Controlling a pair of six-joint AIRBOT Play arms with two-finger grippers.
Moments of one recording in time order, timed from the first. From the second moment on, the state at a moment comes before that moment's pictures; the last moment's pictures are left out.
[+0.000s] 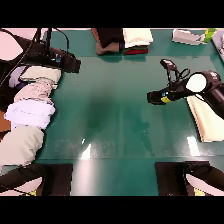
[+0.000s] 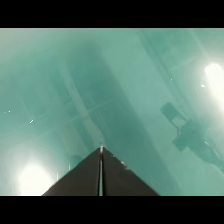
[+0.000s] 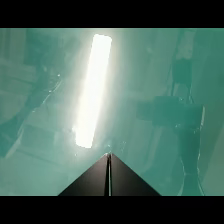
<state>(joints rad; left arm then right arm) -0.40 -1.19 1.56 1.38 -1.14 -1.49 0.31 -1.09 1.07 -1.35 1.14 1.75</state>
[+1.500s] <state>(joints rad) 0.05 -1.65 1.56 1.69 -0.84 -1.60 0.31 -1.09 1.07 -1.35 1.13 1.75</state>
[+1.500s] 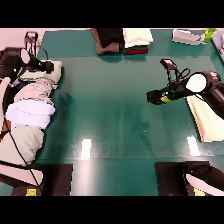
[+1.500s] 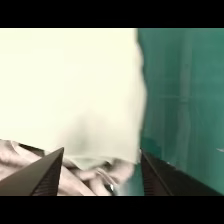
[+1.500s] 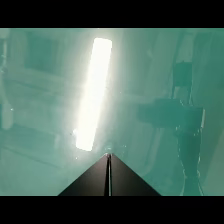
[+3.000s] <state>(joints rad) -0.47 -1.09 1.69 1.58 -1.26 -1.46 0.20 -0.87 1.57 -1.36 1.08 1.75</state>
